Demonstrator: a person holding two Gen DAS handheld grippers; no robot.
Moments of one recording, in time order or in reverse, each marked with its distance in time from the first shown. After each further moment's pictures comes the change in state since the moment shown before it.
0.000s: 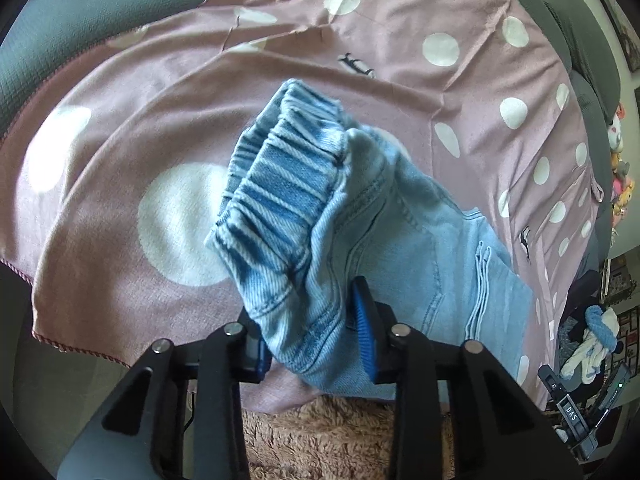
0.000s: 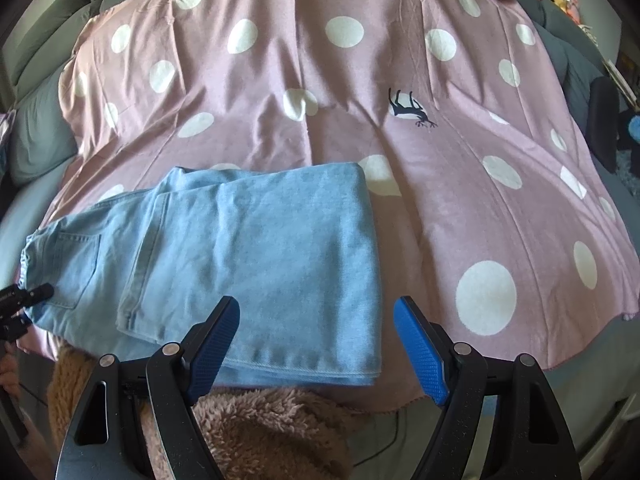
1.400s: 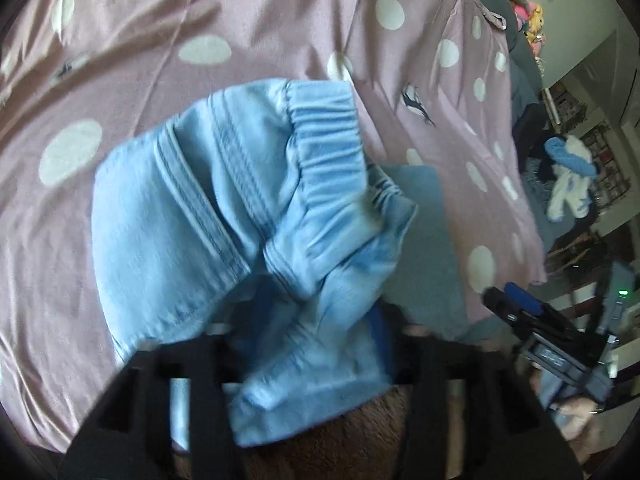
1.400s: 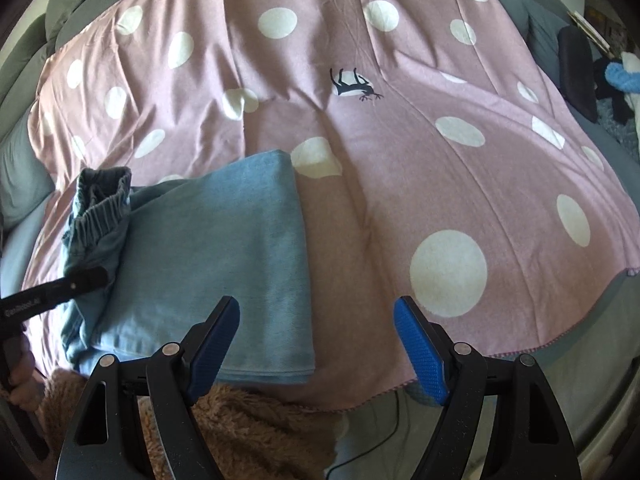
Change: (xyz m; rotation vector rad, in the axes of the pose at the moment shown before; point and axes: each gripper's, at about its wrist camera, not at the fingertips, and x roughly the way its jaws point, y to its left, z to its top) left arm 0.082 -0.185 -0.032 0.496 0.279 -0.233; right arm 0.012 -0.054 -0.008 0.147 0.028 -0.001
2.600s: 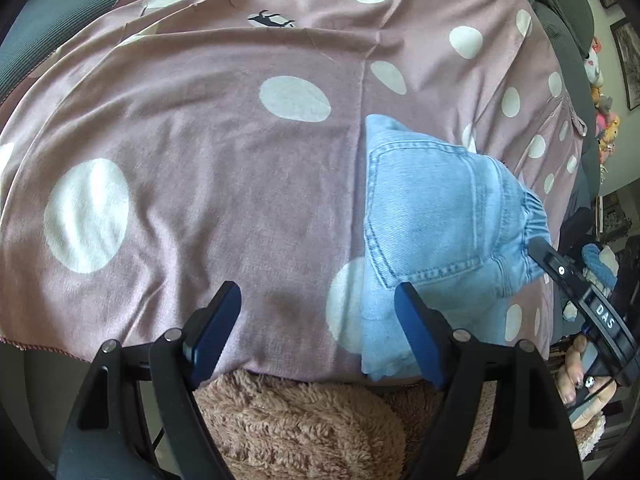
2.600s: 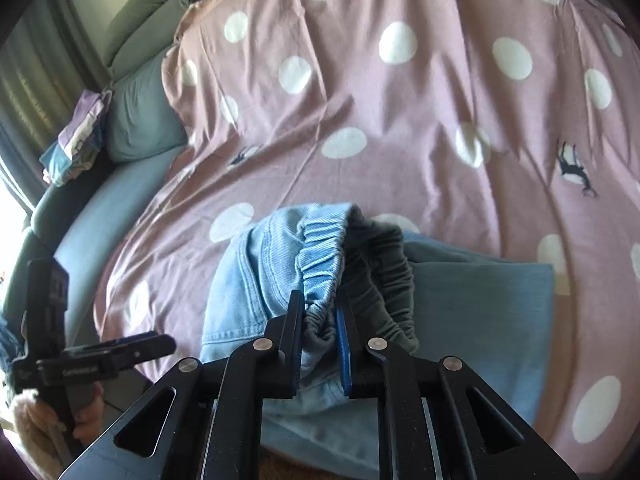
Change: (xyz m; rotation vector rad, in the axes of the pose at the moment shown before) left arm -0.079 0.105 -0.052 -0.351 -0.115 0.157; right arm -0.004 0.138 0.046 -0.307 0.000 0.421
